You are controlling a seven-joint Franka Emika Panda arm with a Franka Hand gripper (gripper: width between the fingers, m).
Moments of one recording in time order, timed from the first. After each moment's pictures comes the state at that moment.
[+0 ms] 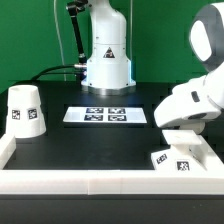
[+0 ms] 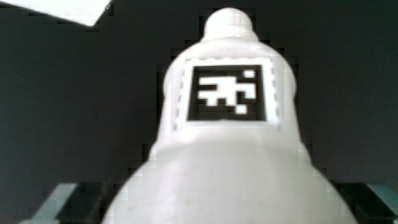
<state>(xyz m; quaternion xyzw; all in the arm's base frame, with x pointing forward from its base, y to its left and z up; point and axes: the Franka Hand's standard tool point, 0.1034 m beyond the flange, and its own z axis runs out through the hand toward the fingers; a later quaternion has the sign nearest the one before) 0.423 0.165 0.011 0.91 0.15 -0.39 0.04</state>
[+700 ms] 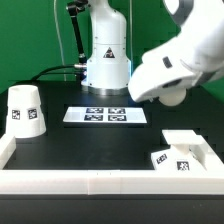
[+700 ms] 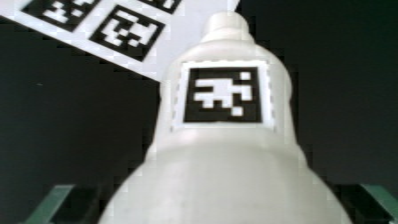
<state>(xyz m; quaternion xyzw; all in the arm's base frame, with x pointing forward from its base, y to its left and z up) 0.456 0.105 0.099 0.90 0.19 -0.40 -0.02</state>
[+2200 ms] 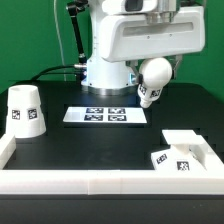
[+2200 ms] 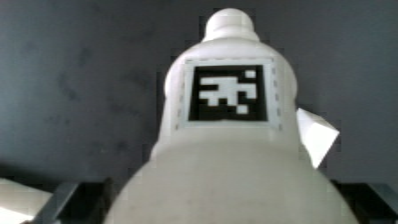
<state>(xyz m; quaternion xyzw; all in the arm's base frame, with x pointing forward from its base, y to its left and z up) 0.514 0.060 0.138 0.98 0.21 0.03 -0.03</state>
